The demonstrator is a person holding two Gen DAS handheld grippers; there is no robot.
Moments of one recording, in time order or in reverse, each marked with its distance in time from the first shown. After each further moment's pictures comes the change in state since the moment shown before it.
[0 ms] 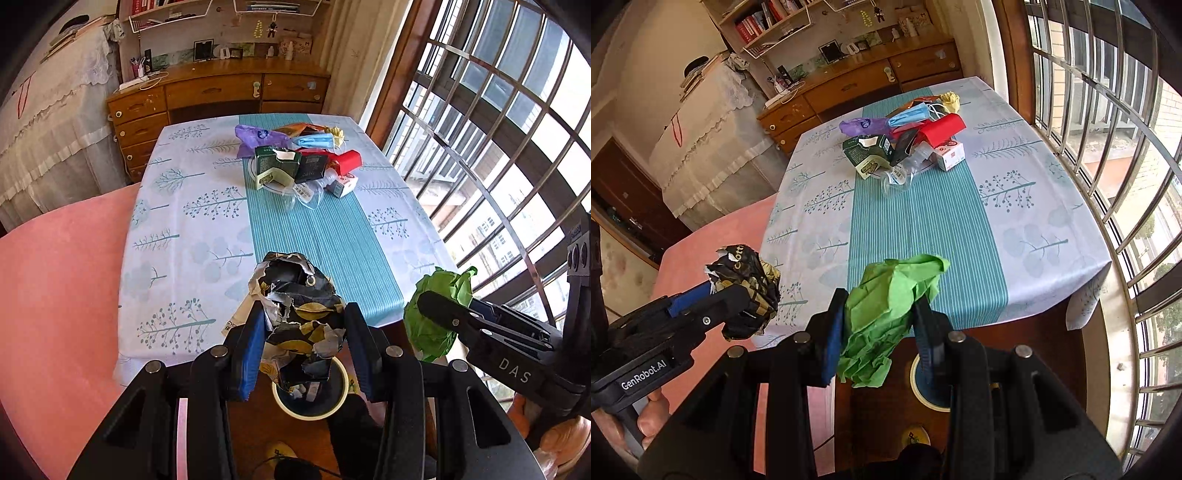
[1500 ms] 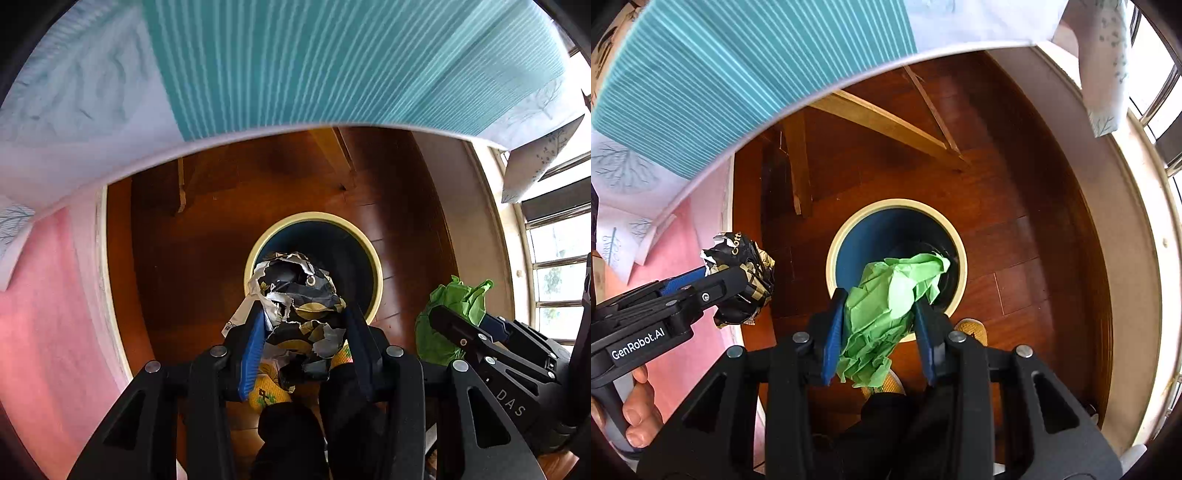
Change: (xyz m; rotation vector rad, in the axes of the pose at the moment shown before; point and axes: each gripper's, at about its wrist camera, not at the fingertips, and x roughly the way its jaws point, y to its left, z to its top) left arm 0.369 0.016 -0.243 -0.026 0.428 -0.010; right arm 0.258 -0.175 -0.253 0.167 0.330 -0.131
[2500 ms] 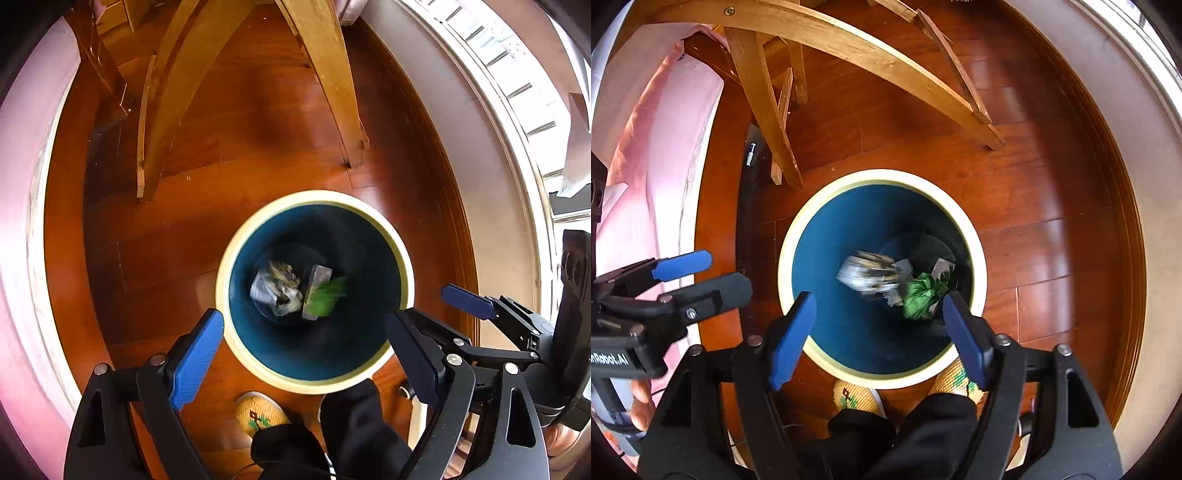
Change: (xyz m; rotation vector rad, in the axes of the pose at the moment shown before) left arm 0.165 0.021 0.023 -0.003 0.060 -0.049; right arm 0.148 -0.043 0.013 -0.113 0.077 0.050
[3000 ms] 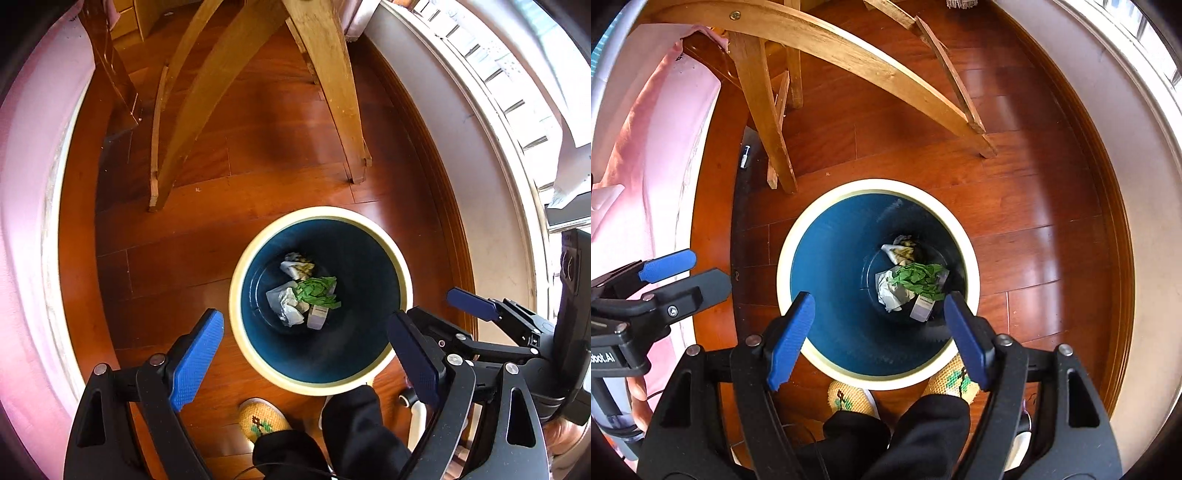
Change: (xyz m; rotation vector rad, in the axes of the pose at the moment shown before) left arm -0.046 0.004 -0.010 -0.021 -0.049 0.003; right arm -0.021 0.011 0.006 0.000 -0.003 -0.033
